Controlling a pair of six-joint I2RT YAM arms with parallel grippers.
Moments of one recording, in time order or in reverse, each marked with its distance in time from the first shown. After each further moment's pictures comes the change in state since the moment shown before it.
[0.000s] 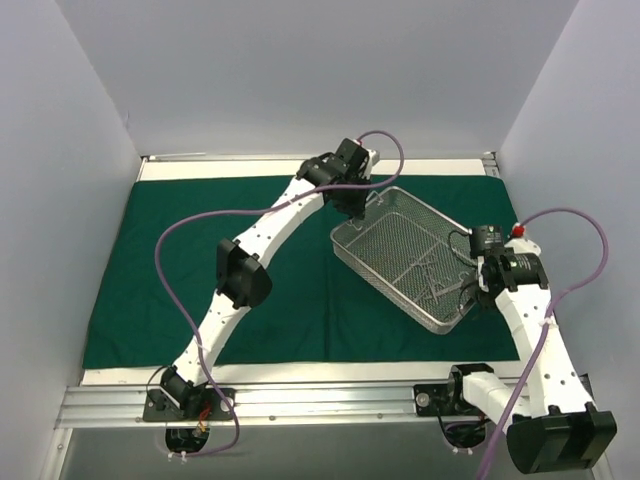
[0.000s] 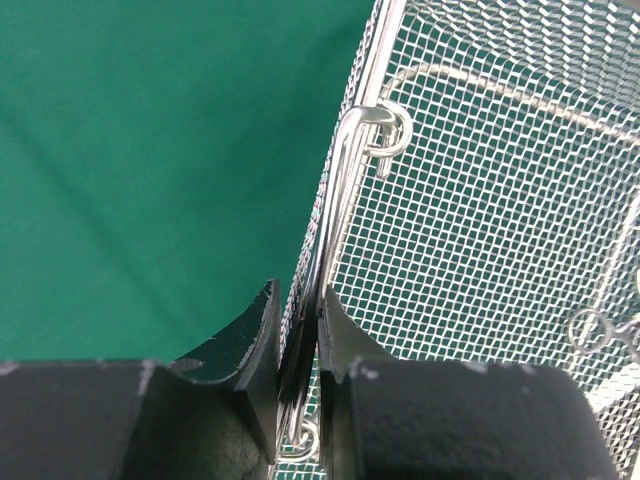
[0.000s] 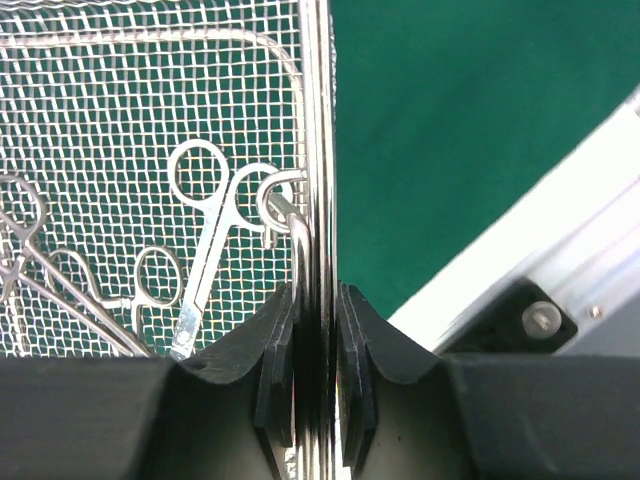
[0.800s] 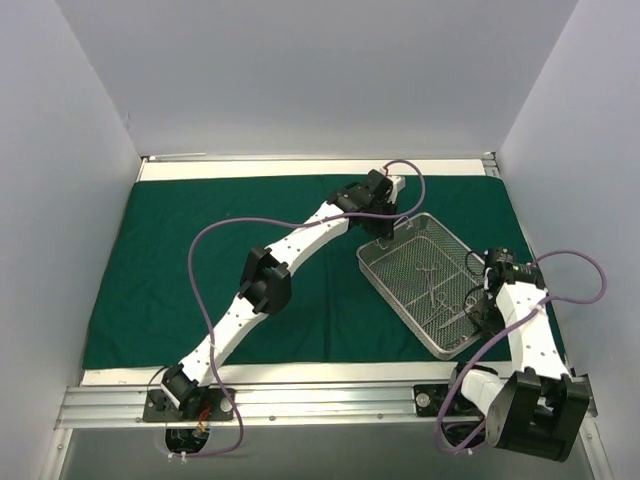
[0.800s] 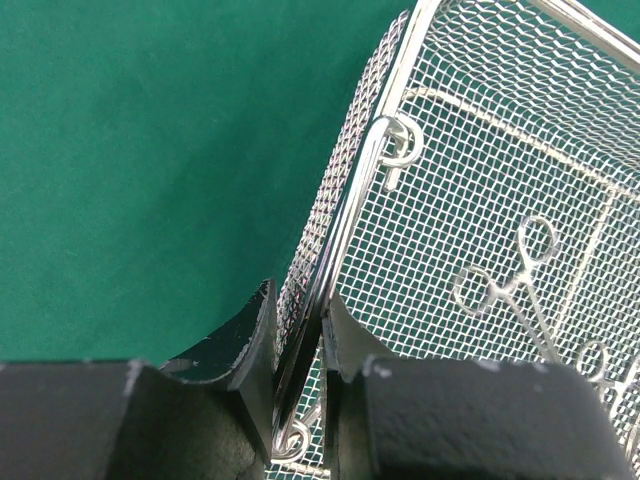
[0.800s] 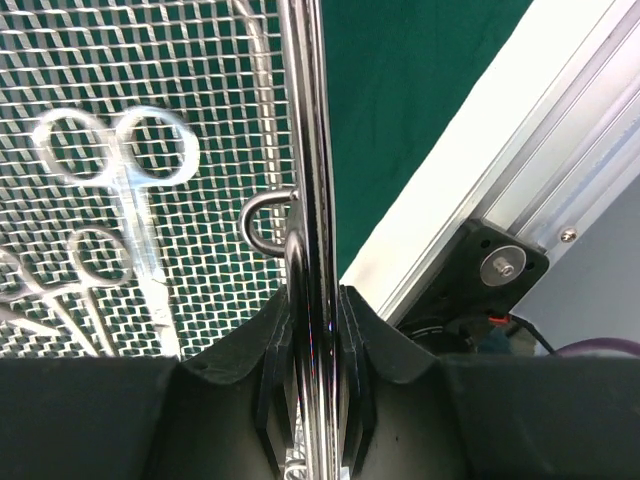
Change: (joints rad) left arm -0.094 0.236 0.041 0.278 0.092 -0.072; right arm -0.299 0.058 -0.261 0.031 -0.082 -0.019
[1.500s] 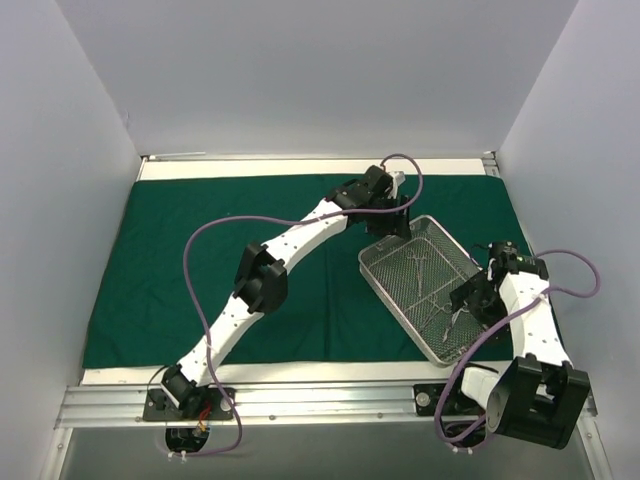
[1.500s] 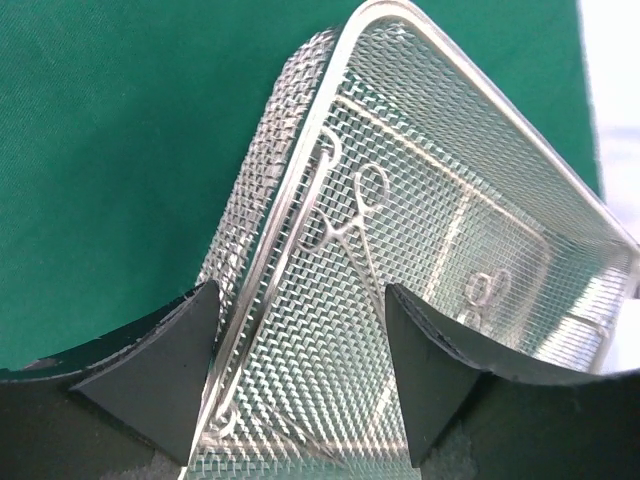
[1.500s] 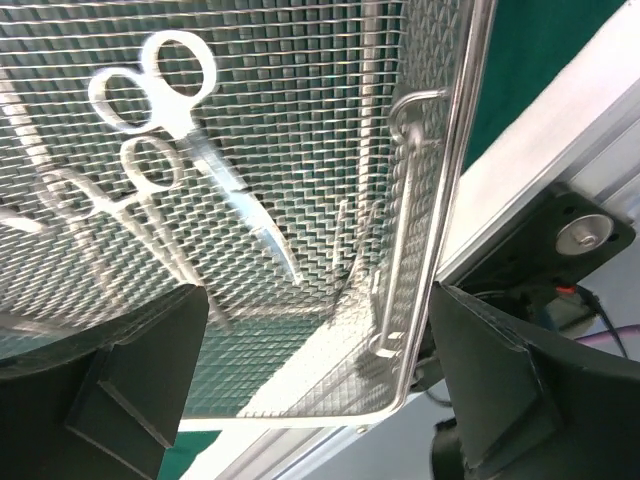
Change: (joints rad) left arm -0.005 -0.083 -0.116 0.076 0.077 -0.167; right arm -0.034 0.072 0.032 0.001 -0.186 -0.017
